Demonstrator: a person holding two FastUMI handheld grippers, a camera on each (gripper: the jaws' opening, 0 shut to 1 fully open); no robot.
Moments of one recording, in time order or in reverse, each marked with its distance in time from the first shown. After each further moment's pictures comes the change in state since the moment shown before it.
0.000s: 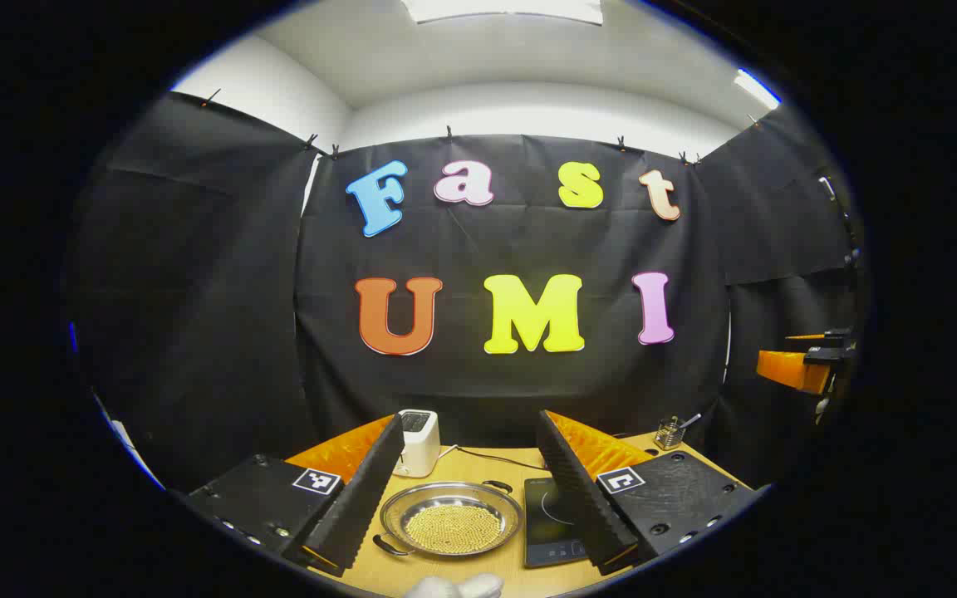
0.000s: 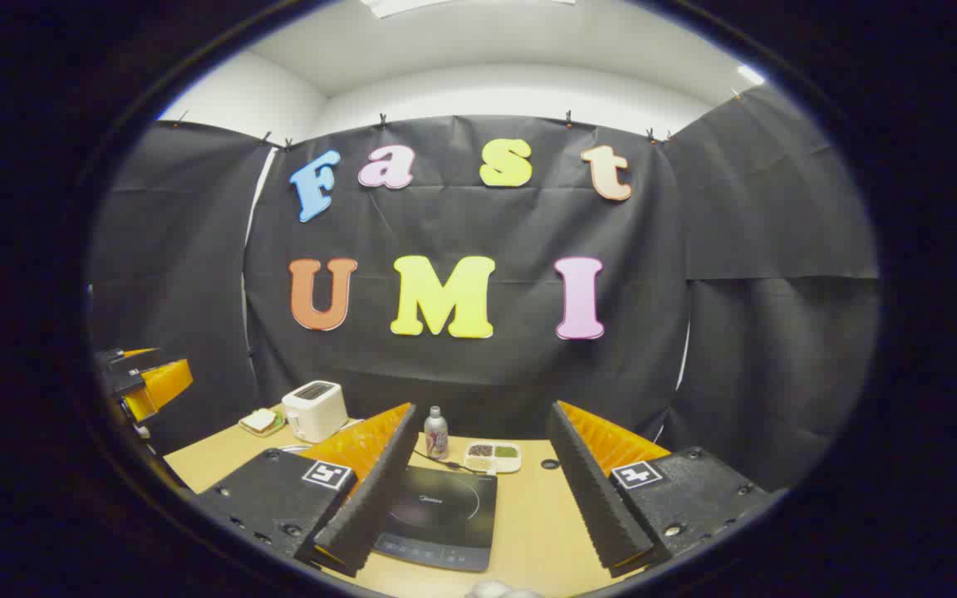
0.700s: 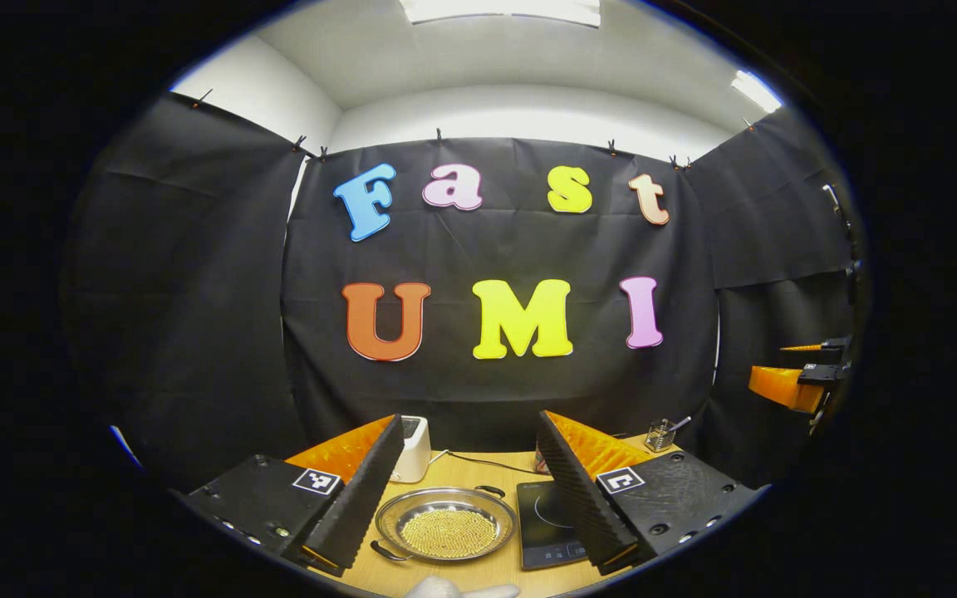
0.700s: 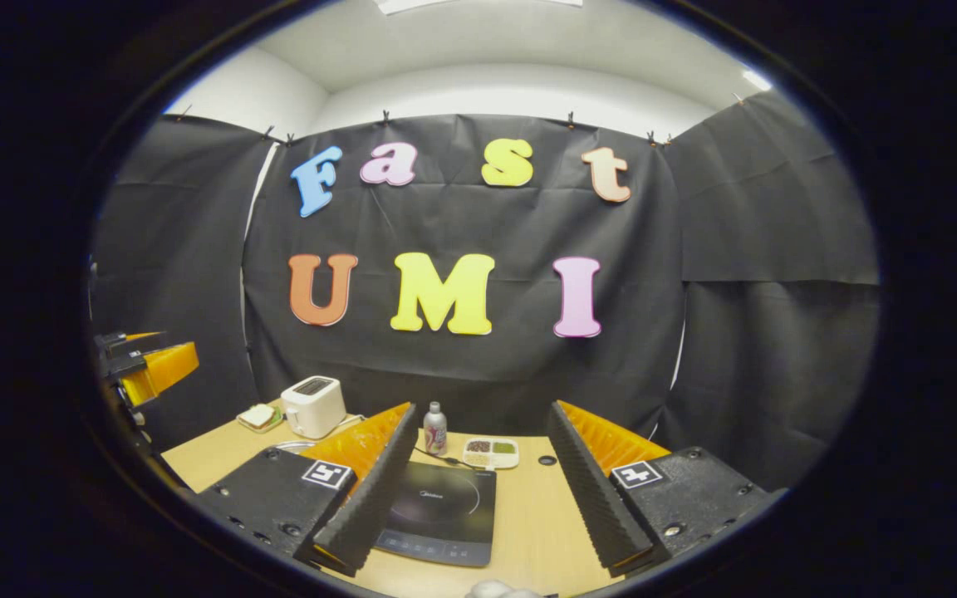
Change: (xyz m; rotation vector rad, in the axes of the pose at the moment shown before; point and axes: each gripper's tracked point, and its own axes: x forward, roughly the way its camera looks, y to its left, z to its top) left arm 0.006 0.005 0.006 0.015 0.001 -0.026; right arm -0.009 0.013 -0.002 -0.007 0.004 -0.012
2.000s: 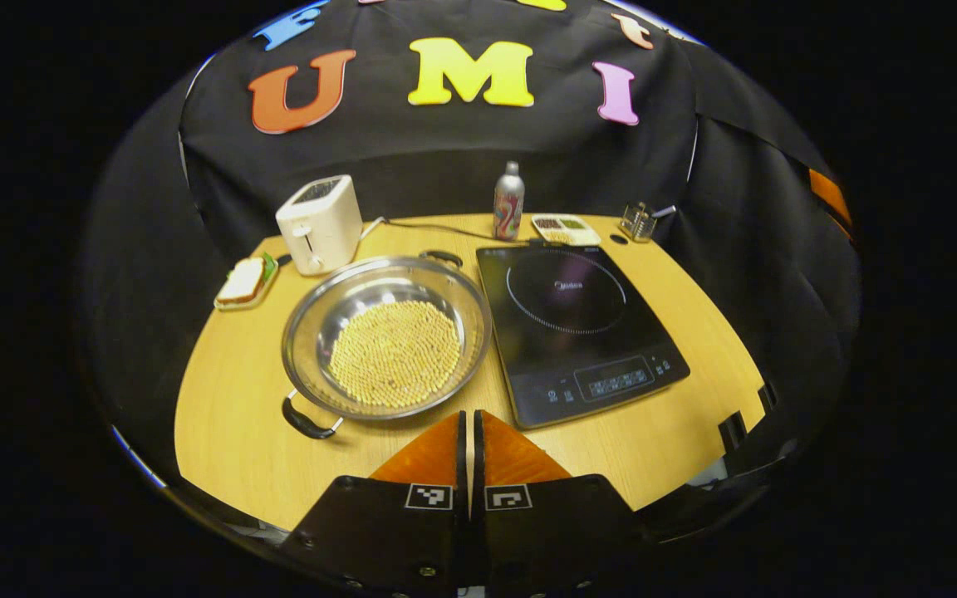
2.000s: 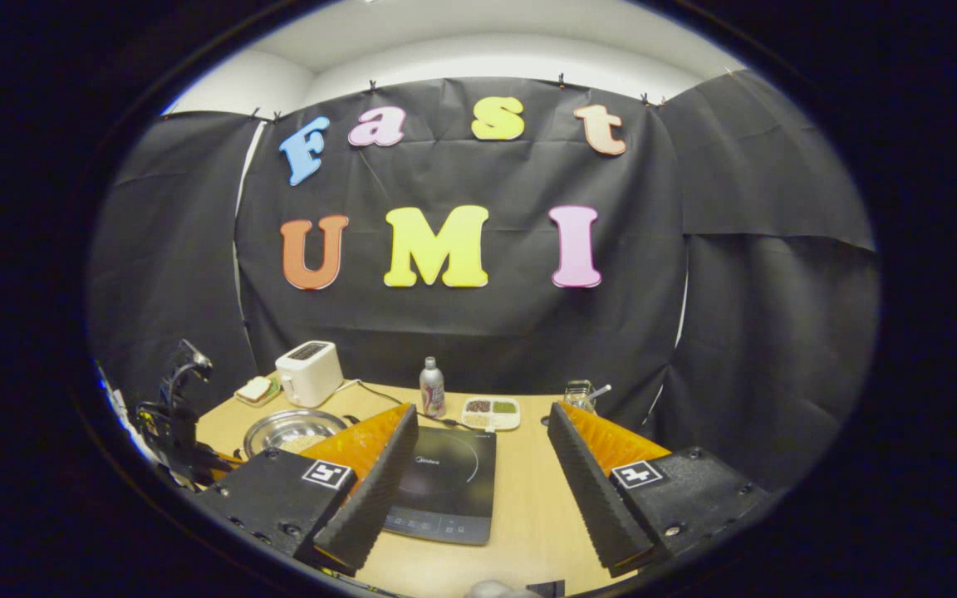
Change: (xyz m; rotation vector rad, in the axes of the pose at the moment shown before) left arm -0.017 -0.032 -0.316 0.028 0.926 -0.265; right arm 0.018 -0.020 -0.077 0.041 0.165 0.001
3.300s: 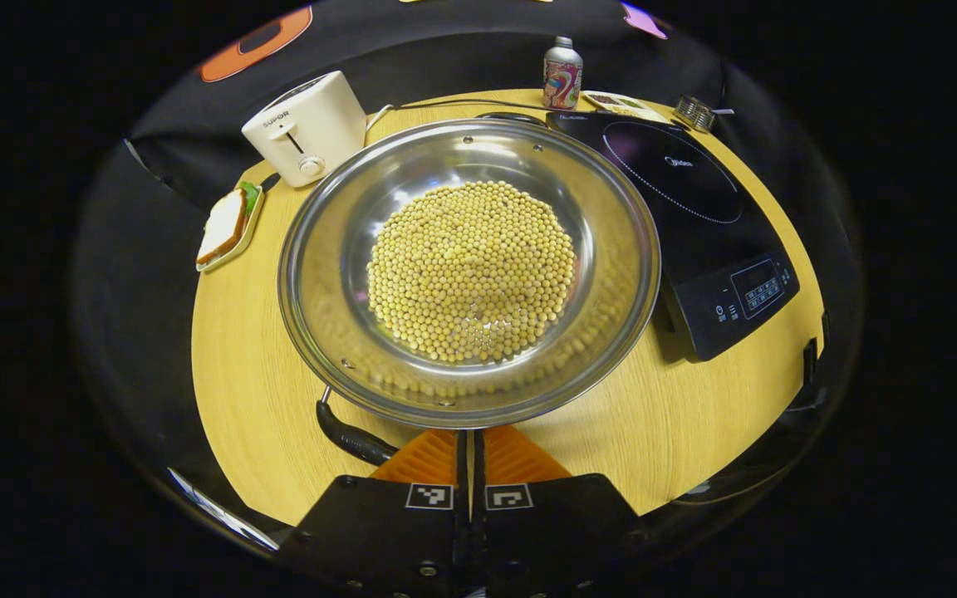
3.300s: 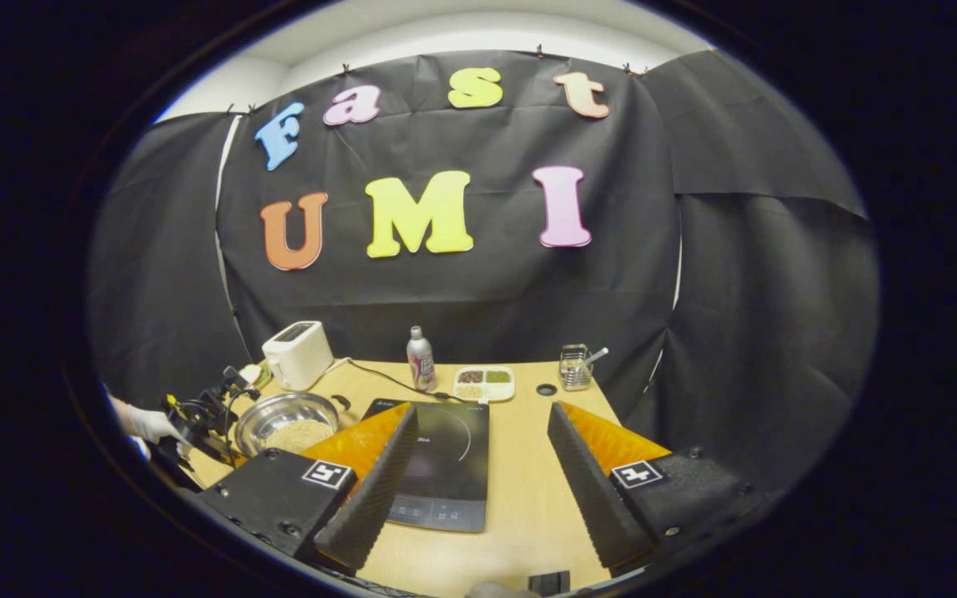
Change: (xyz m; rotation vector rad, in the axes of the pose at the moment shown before) left arm 0.068 0.118 -0.040 0.118 0.376 0.075; right arm 0.020 -0.023 -0.032 0.046 0.093 -0.029
